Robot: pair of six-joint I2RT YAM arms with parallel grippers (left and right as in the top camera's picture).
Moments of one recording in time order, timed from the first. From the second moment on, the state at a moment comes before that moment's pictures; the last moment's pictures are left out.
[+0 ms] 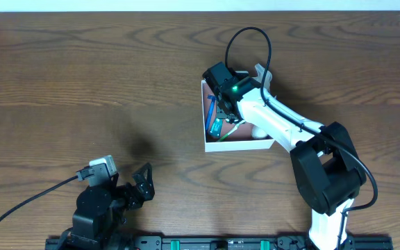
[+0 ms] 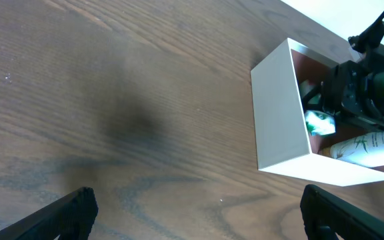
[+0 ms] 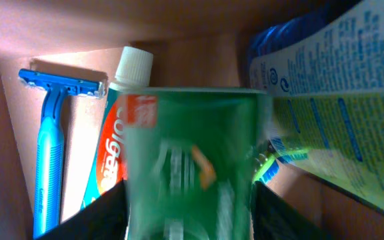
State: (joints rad) left arm -0.30 0.19 0.47 -0.87 -0.04 -0.59; right arm 0.59 2.02 1.46 -0.77 0.29 0.66
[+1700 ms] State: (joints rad) left arm -0.30 0.19 0.47 -0.87 -0.04 -0.59; right arm 0.03 1.55 1.98 -1.49 0.30 0.39
